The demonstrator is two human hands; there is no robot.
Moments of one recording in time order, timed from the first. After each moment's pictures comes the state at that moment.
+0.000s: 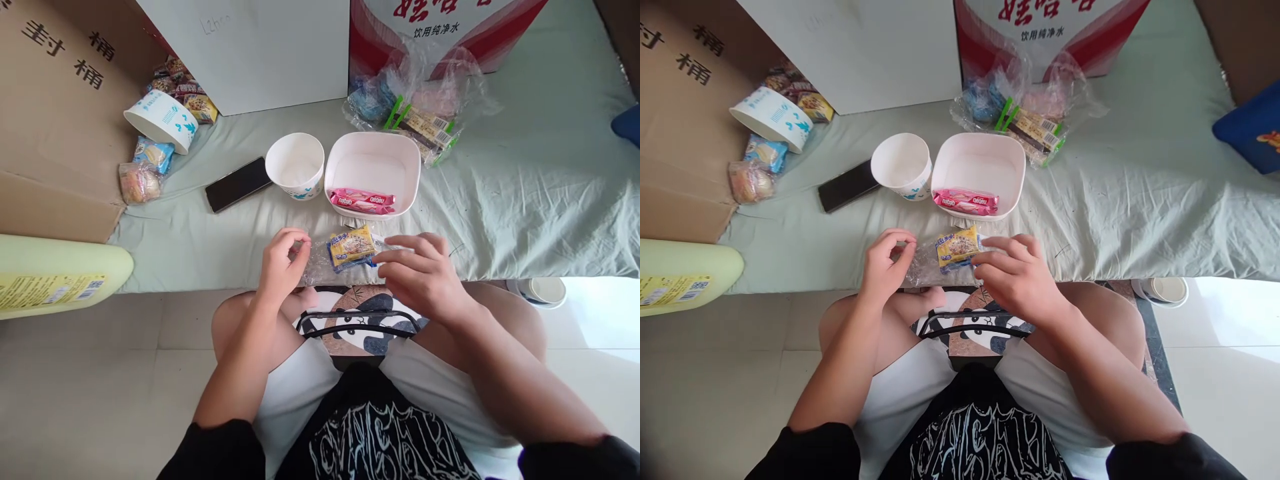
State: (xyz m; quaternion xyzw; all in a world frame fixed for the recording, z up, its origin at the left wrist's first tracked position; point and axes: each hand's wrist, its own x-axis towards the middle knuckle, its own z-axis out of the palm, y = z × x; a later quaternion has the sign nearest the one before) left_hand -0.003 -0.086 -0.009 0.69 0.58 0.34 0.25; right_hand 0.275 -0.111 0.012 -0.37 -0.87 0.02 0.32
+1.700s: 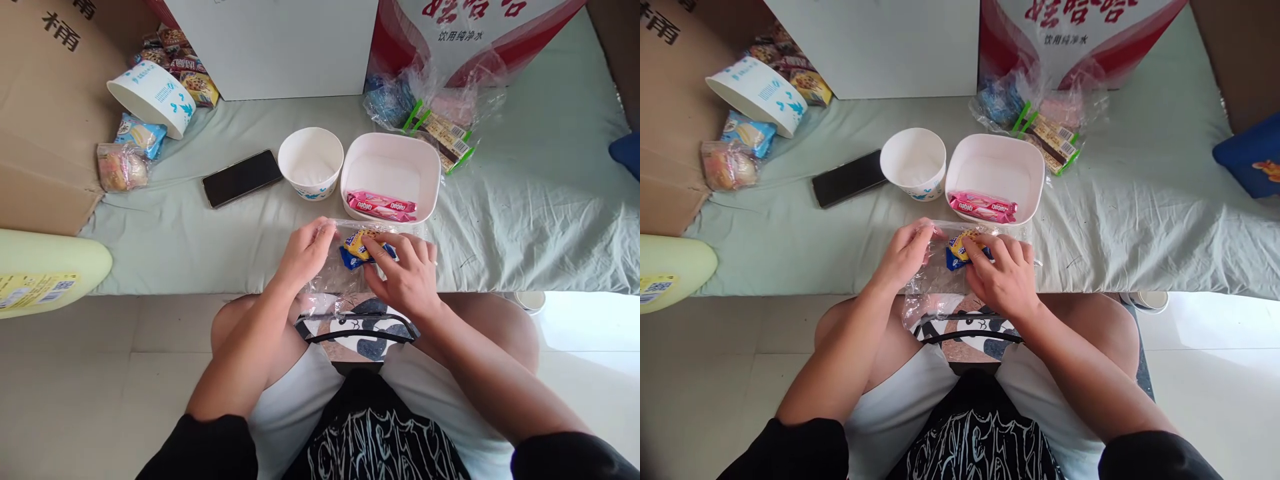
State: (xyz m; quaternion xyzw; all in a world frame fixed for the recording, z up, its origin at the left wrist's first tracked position) left_hand 0.015 -0.056 0.002 0.55 0.59 0.30 0.51; right_hand 0.222 -0.109 -0.018 -0.53 -0.82 -0.07 0.23
